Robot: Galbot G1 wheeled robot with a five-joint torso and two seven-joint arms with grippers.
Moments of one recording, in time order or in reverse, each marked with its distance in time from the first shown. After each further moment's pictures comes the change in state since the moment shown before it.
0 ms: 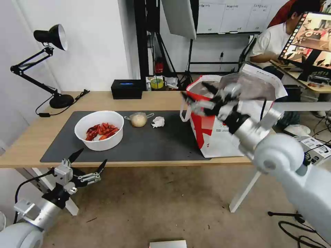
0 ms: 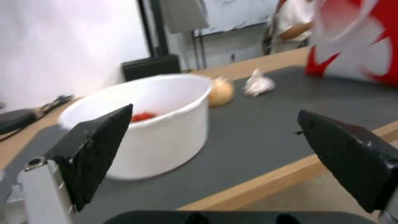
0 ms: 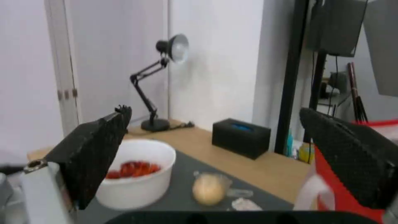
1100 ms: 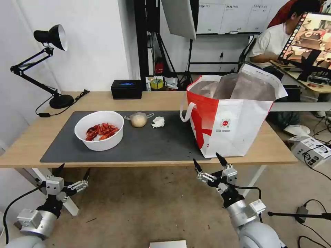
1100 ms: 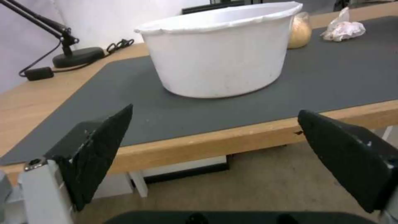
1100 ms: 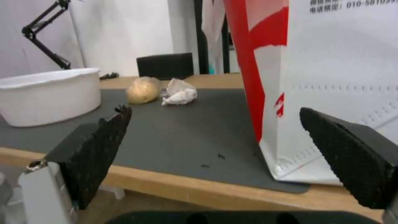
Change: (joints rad) left arm 0.005 -0.033 0.042 0.103 0.053 0.020 -0.193; right arm -0.631 0.232 0.066 -0.100 -0.411 0.362 0.204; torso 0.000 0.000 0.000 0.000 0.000
